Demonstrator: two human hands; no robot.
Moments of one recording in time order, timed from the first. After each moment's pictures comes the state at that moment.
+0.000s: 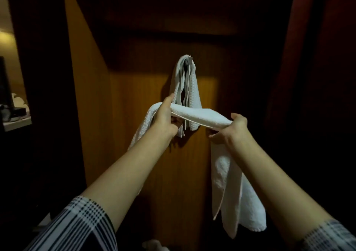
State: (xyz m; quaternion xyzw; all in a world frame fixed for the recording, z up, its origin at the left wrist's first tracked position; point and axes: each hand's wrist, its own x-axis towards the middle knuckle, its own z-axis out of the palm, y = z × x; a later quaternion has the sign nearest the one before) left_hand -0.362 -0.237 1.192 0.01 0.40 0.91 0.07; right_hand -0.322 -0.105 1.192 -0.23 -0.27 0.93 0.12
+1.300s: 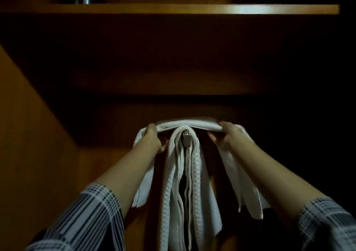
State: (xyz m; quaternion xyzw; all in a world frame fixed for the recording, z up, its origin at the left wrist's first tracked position) left_hand -0.677 -0.188 1.353 -0.08 0.38 0.92 -0.04; right_hand -0.659 -0.001 1.362 -0.05 -0.39 0.91 0.15
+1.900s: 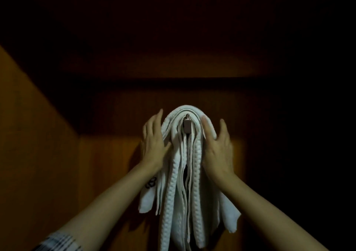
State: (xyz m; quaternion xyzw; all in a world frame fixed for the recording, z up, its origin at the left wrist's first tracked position) left_hand -0.701 -0.193 1.265 0.20 0.78 0.35 -0.48; right_hand -0.664 -0.028 1.249 0.07 -0.83 0.17 0.52
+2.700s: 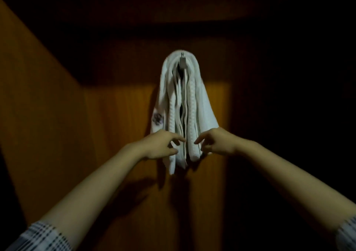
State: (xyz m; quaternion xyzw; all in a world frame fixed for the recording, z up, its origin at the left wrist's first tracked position) left_hand -0.588 -0.222 1.181 0.36 0.93 0.11 -0.05; right_hand -0.559 -0.007 1.178 0.16 -0.97 0.16 0.06
